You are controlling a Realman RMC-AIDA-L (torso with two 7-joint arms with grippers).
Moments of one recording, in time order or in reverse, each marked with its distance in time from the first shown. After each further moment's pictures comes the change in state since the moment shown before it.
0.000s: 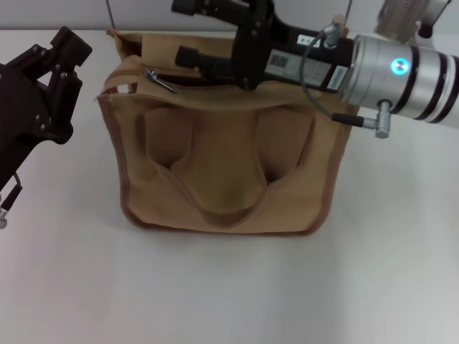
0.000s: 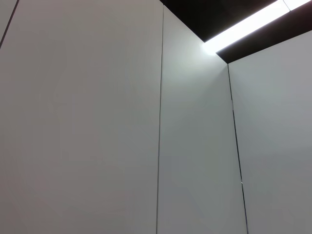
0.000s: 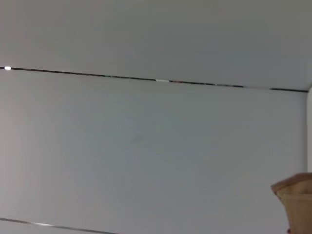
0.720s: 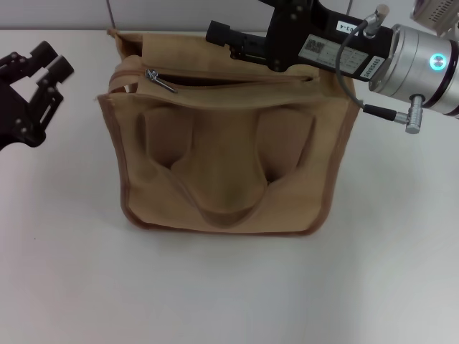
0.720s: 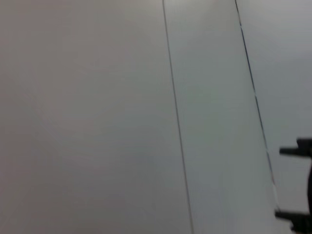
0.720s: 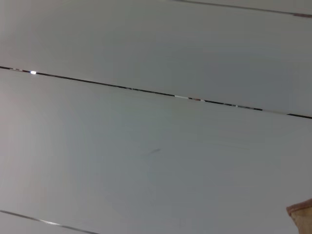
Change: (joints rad) left arm 0.037 0.006 0.011 0.205 0.014 -0.106 -0.031; right arm -0.034 -0.026 0.062 0.002 -0.003 -0.062 -0.083
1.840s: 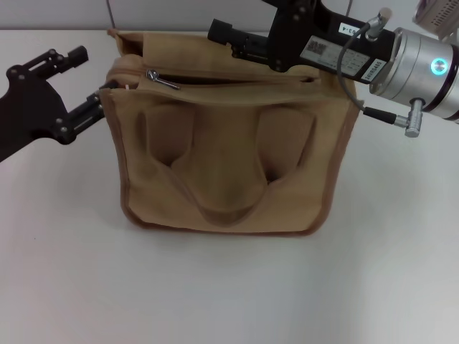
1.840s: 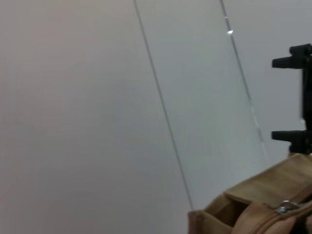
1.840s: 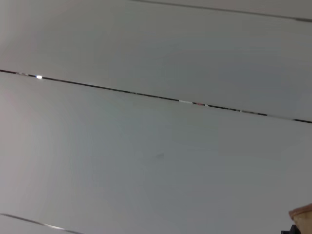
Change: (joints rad) left arm -0.005 -0.011 0.310 0.239 -0.032 -0.243 -0.056; right arm -0.014 0.011 0.012 0.000 0.007 -0.004 -0.020
